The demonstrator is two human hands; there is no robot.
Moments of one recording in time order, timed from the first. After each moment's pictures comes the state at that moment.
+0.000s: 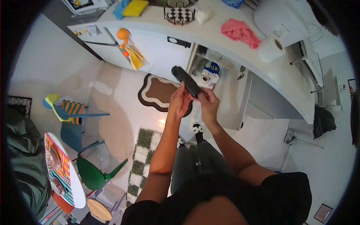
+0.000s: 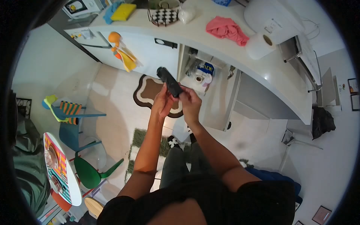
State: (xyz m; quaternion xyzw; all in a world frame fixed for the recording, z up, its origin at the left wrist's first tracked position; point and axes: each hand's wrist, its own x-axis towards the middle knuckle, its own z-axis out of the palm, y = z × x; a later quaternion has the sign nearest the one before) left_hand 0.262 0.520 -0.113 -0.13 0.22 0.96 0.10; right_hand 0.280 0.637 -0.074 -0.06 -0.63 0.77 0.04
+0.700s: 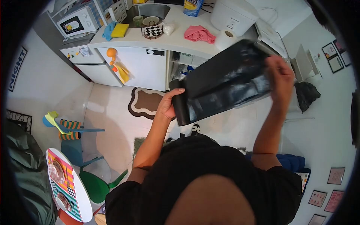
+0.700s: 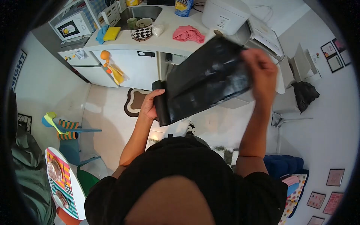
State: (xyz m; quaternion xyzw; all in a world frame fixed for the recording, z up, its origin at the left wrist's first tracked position) left_hand 0.350 0.532 0.057 -0.11 0.19 0.93 0.30; right_hand 0.380 0.808 0.258 0.01 -0.77 0.58 0.25
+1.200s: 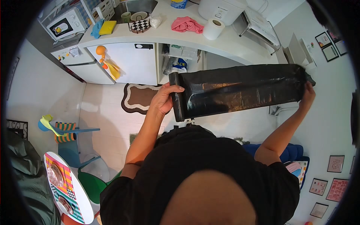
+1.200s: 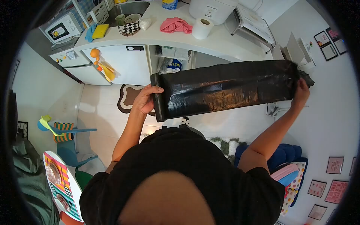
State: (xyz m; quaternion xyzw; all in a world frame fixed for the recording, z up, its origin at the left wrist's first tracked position) left_hand 0.370 0.548 0.067 -0.04 0.32 0.89 0.33; right_hand 0.464 1.095 0.241 -0.20 -0.86 0.27 0.38
